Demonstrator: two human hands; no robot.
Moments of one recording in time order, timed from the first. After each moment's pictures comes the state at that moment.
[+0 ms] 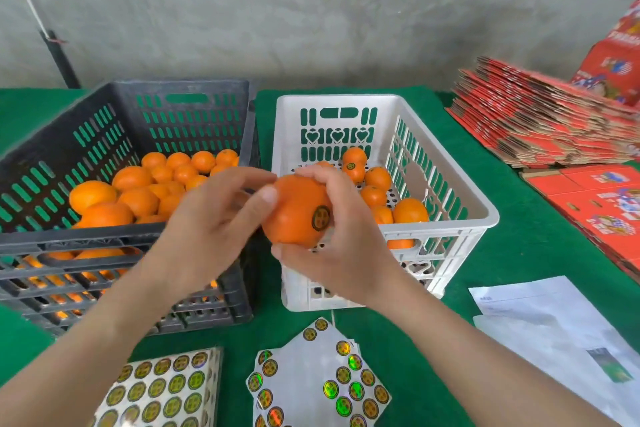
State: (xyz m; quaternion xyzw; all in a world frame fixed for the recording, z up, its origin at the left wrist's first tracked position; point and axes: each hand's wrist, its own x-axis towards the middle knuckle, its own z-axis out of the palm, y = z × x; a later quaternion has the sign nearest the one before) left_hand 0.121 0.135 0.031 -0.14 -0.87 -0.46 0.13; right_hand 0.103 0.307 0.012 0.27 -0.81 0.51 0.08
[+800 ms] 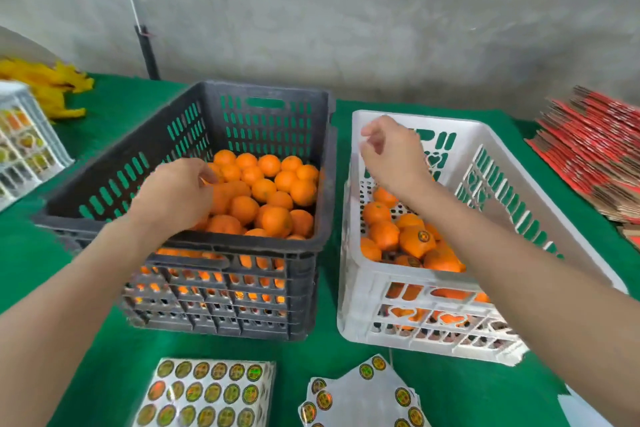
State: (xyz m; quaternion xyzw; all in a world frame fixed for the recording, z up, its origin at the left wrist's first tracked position) left_hand 0.057 0.000 0.017 0.19 -0.95 -0.19 0.15; right_hand -0.062 0.251 0.028 0.22 -0.89 0.35 0.19
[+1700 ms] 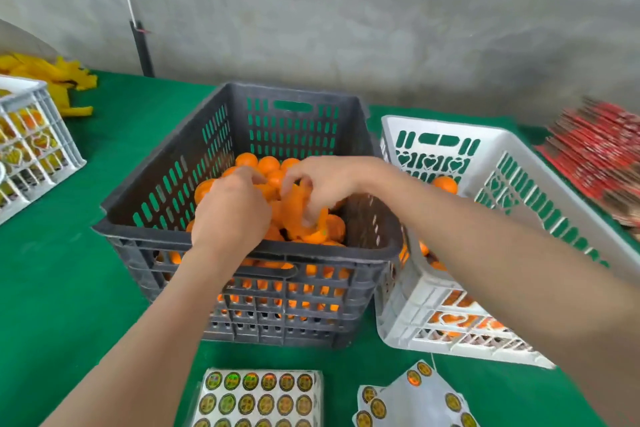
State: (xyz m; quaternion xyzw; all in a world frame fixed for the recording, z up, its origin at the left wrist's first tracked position) left_hand 0.067 -0.026 -0.002 0.21 -0.91 -0.27 0.23; right_hand -0.045 0.093 0.042 0.42 -0.87 0.07 -0.24
